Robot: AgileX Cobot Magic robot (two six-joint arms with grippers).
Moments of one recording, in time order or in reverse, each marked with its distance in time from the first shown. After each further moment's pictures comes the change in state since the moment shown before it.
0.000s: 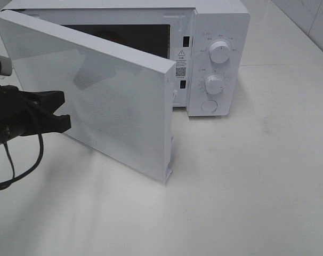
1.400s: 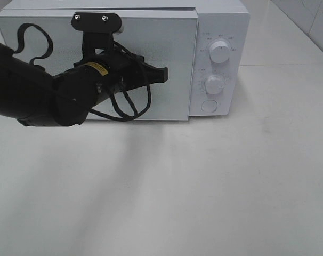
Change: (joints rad) left arm -0.314 0.305 -0.602 -0.581 0.239 0.324; right arm 0.000 0.000 0.000 0.000 0.000 0.000
